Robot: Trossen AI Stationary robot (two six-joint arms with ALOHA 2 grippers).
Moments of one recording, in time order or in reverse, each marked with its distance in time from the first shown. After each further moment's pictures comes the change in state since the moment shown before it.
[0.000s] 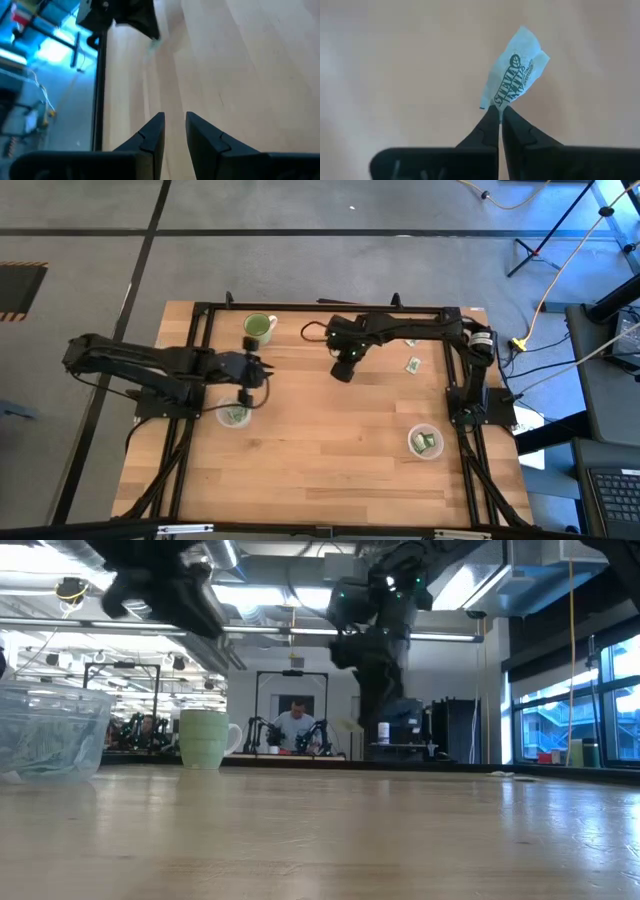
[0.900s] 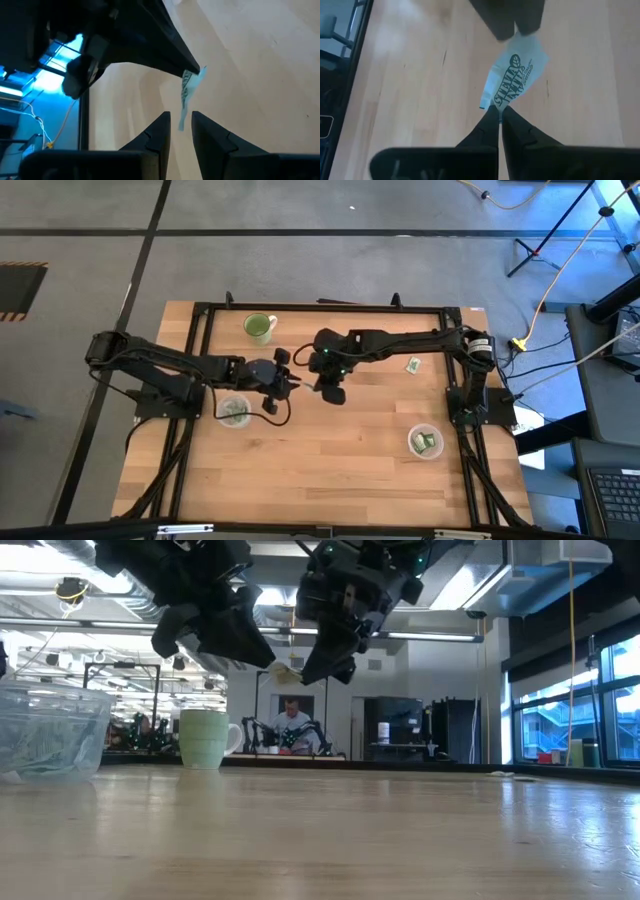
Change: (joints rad) left arm 0.015 0.317 -0.006 0.376 0.121 0.125; right arm 0.138 0.000 0.008 0.300 -0.297 -0.127
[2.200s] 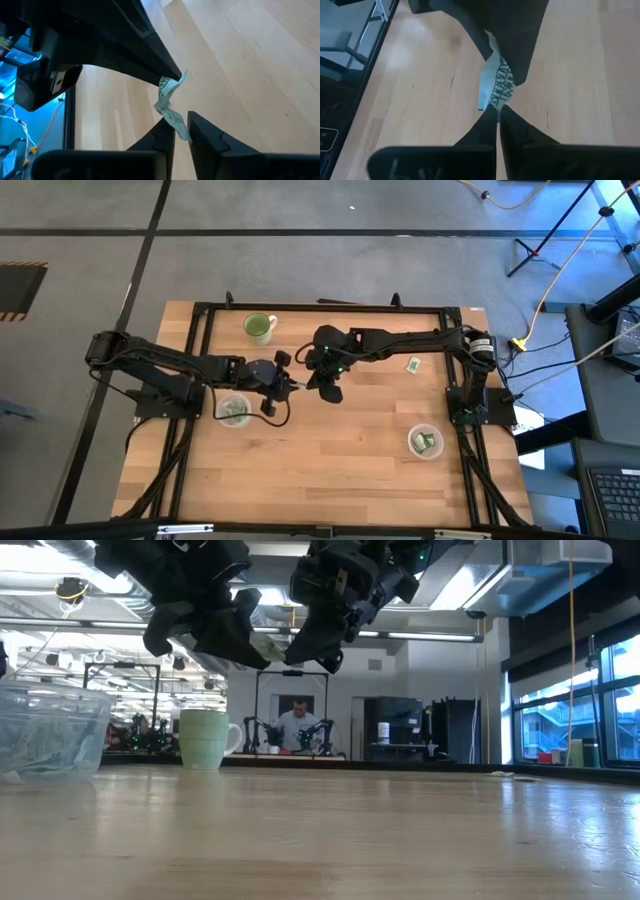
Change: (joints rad) left arm 0.000 0.000 0.000 -0.024 0.056 -0.021; right arm 0.000 -0.010 0.002 0.114 -0.033 -0.006
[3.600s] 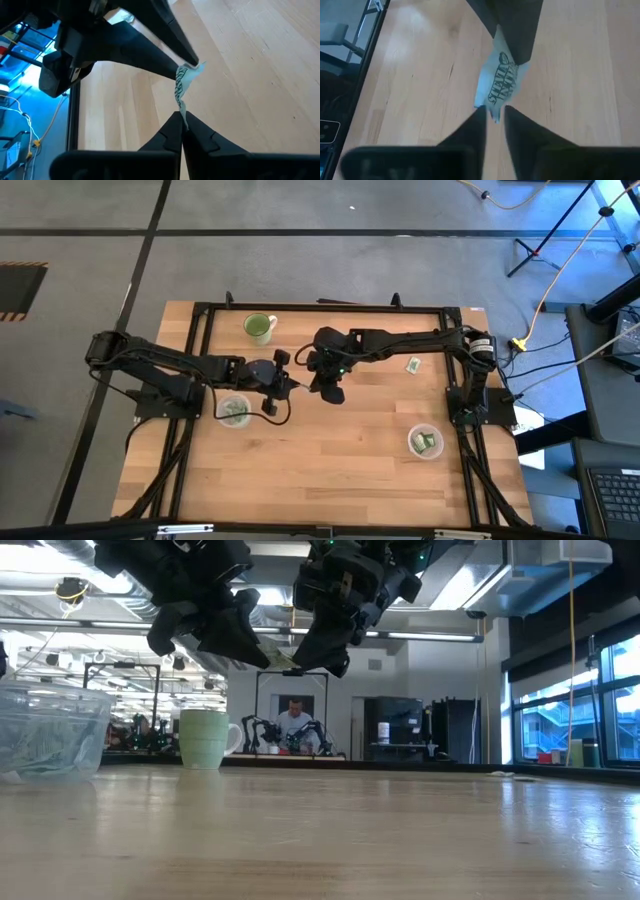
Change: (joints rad) left arm 0.000 0.000 0.000 0.005 -0.029 -0.027; right arm 0.002 0.000 0.000 -0.058 0.001 0.008
